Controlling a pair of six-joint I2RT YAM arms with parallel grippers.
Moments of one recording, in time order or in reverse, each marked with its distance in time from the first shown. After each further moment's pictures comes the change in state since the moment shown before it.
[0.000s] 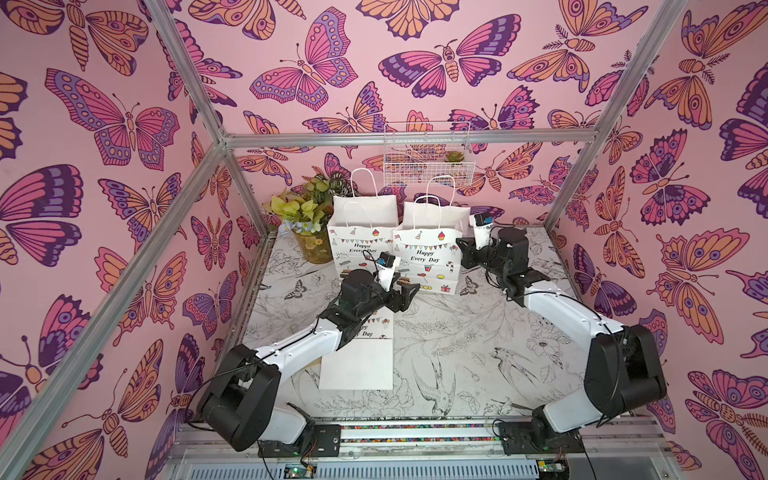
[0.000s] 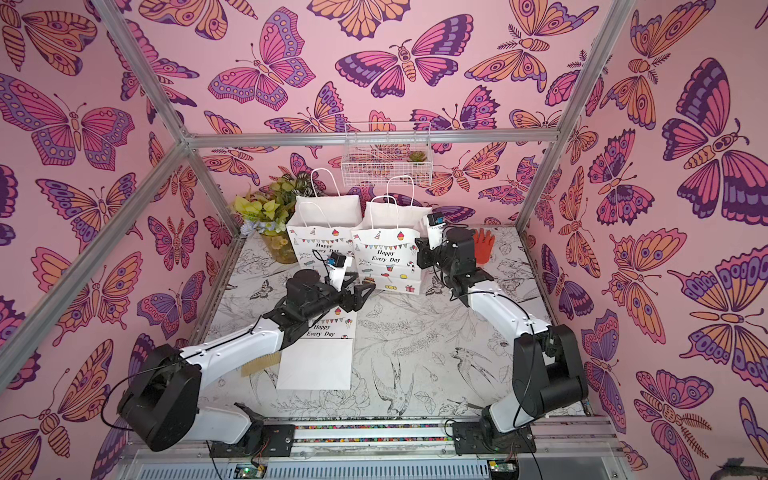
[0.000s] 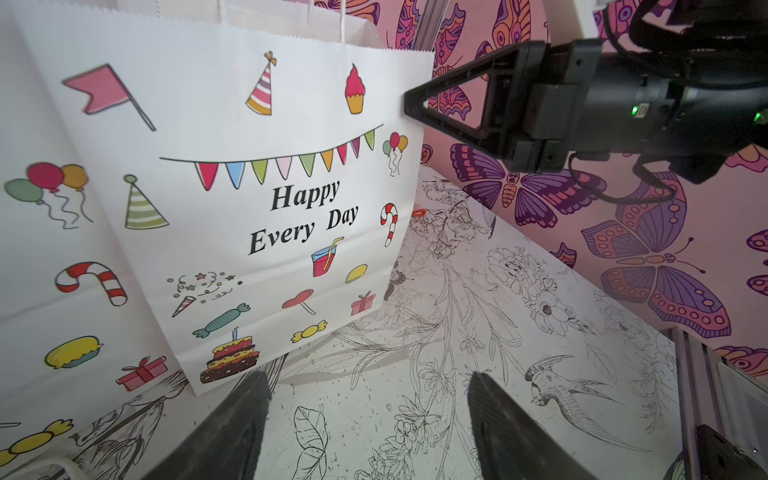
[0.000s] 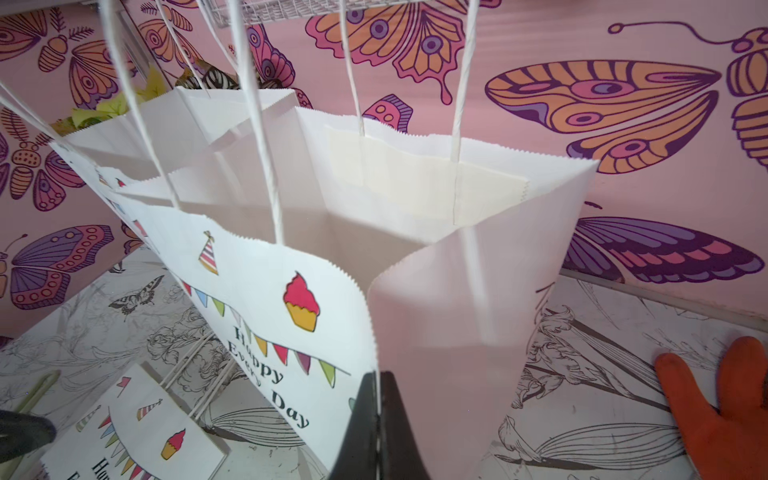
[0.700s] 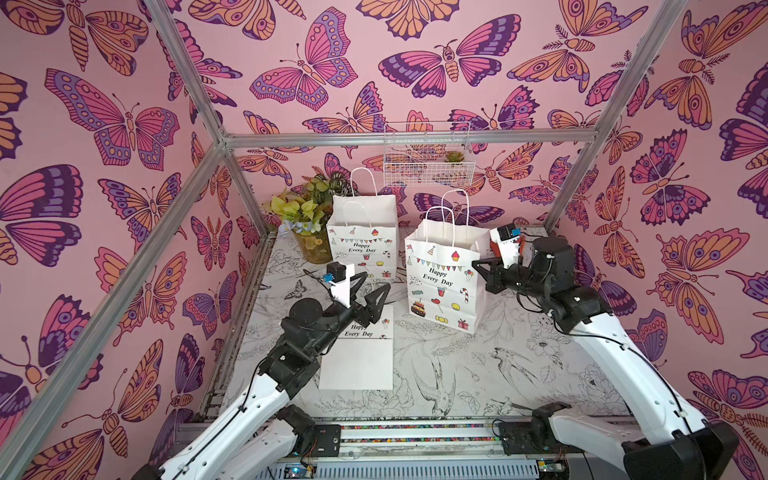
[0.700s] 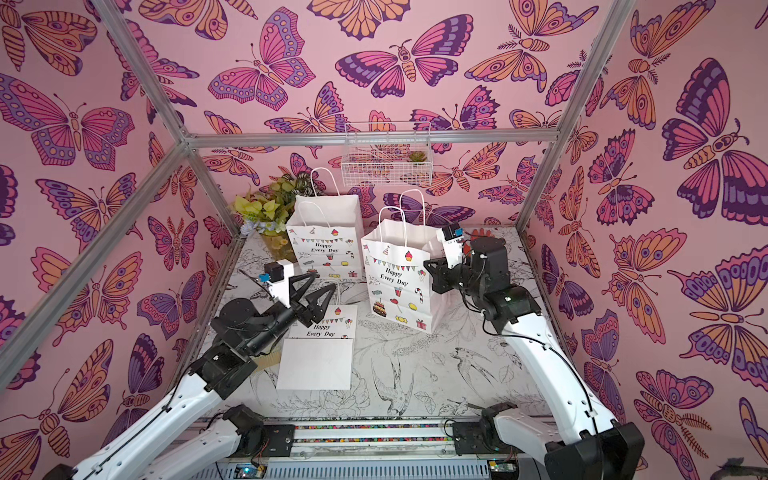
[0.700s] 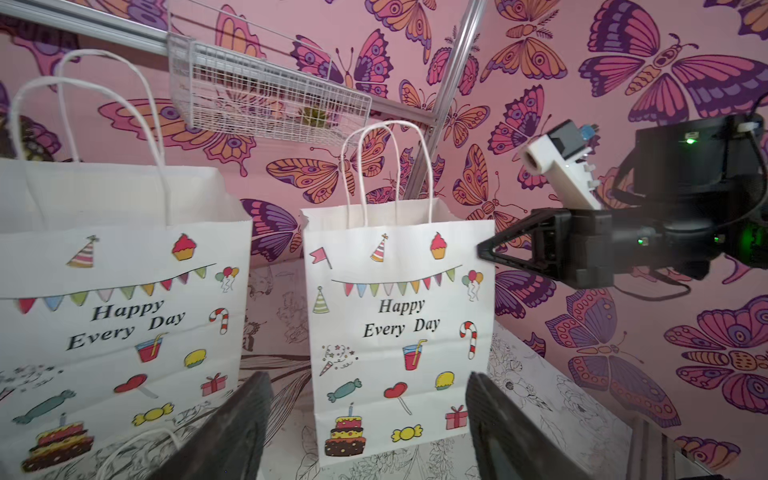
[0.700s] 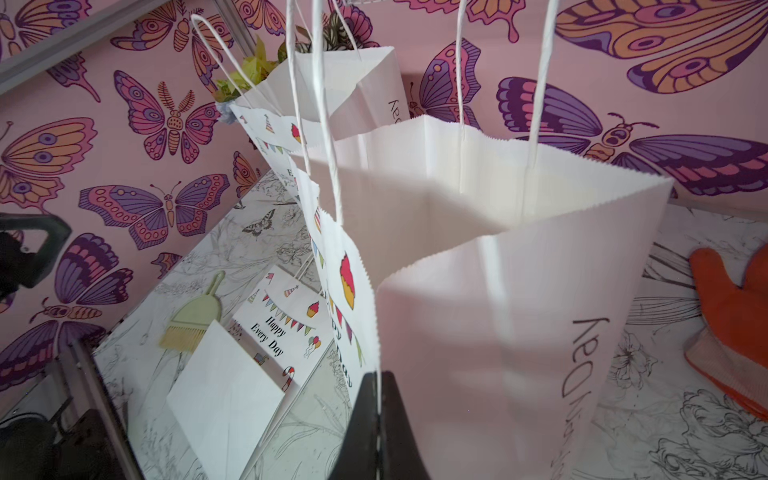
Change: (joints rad) left arm 0.040 -0.668 -0.109 -0.319 -0.164 -0.089; right arm 0.000 -0.433 0.051 -0.653 -0.165 0.051
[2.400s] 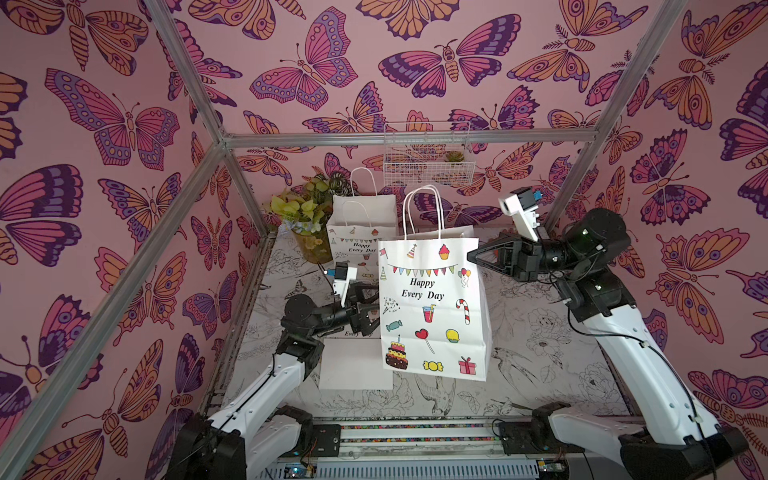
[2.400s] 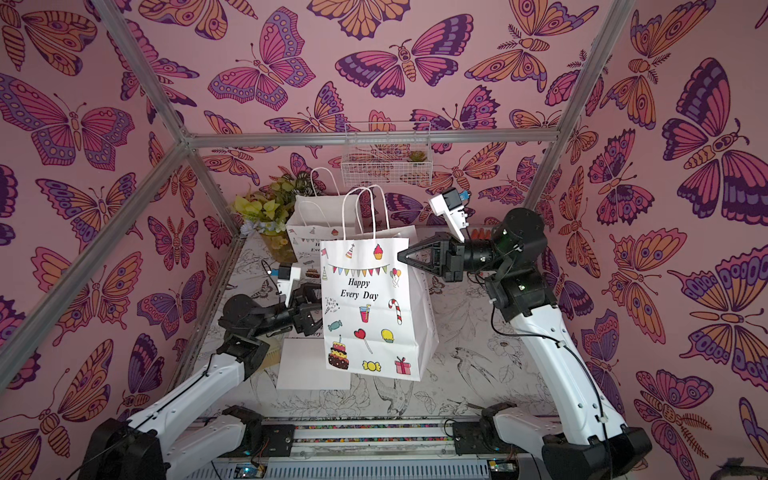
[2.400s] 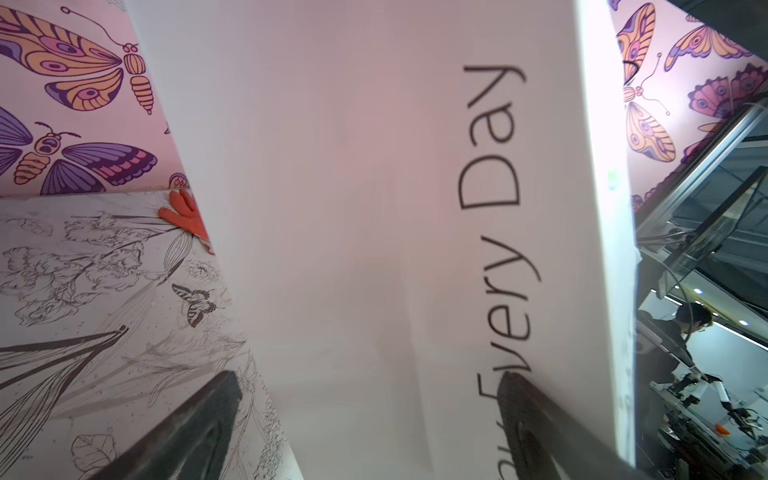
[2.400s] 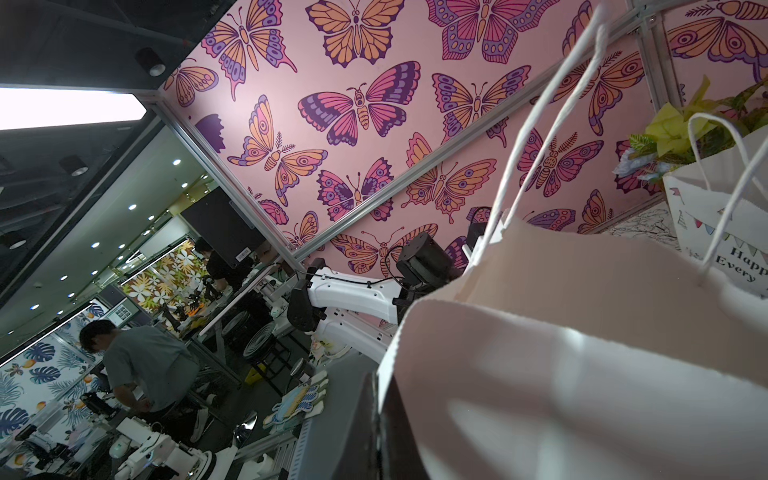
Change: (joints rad) left arm 0.225 0.302 -0.180 0.761 0.850 -0.498; right arm 0.000 0.058 0.227 0.503 -0.891 0.671
